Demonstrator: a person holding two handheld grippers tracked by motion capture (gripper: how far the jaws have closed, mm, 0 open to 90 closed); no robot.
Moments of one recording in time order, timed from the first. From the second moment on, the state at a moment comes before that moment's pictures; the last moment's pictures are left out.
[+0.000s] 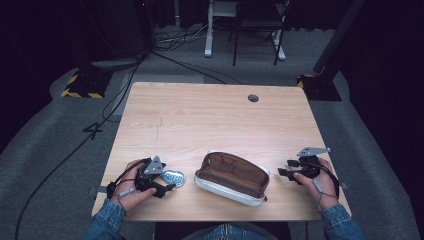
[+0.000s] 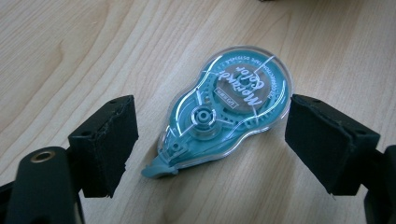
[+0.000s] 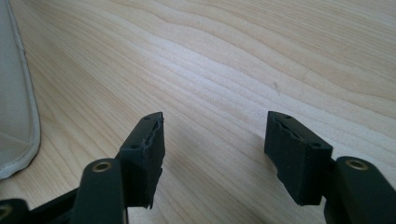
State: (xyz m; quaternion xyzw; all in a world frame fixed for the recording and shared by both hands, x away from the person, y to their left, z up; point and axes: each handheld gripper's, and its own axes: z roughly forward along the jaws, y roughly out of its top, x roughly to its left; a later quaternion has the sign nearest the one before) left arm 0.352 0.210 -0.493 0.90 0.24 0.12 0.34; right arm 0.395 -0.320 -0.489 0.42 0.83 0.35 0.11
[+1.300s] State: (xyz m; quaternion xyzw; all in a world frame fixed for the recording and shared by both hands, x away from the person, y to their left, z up) left arm 0.362 0.182 -0.481 0.94 0.23 0.05 0.25; right arm 0.395 -0.317 -0.494 0.42 0.82 0.37 0.12
